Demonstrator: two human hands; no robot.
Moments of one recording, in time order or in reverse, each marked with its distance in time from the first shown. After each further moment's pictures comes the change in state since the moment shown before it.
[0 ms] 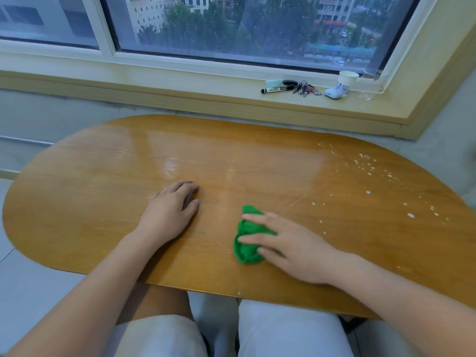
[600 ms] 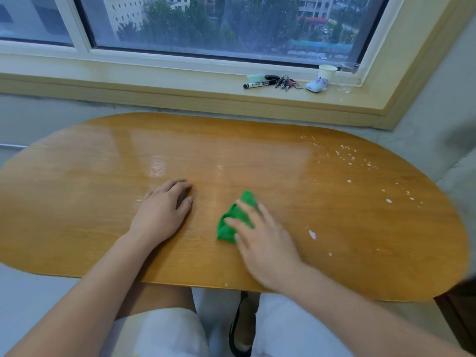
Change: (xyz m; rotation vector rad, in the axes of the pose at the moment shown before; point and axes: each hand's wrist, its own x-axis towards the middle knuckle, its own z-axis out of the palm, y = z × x) left_hand -0.001 0.012 0.013 0.012 0.030 0.048; right_hand 0.011 -0.060 0.027 -0.019 0.235 0.390
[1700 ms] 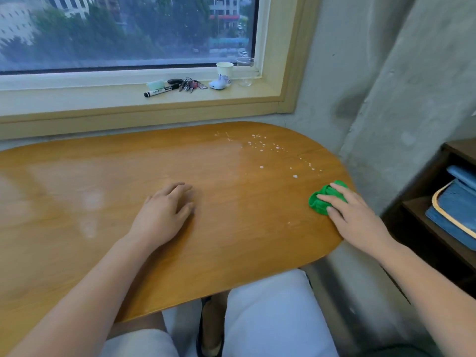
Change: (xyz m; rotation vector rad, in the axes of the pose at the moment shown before) left_hand 0.052 0.157 0.058 -0.002 -0.168 0.301; right_hand -0.175 0.303 -0.055 0.030 0.206 0.631
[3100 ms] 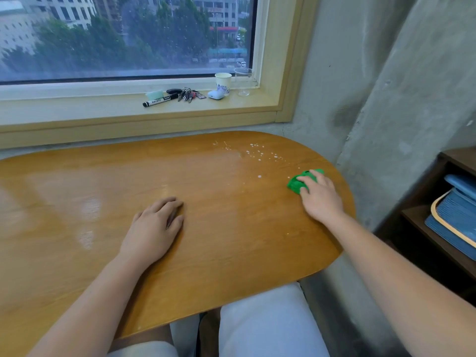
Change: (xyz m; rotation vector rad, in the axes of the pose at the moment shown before) left_hand 0.000 -0.030 0.023 0.020 0.042 -0.044; right_hand 0.092 -0.057 0.015 0.026 0.028 0.166
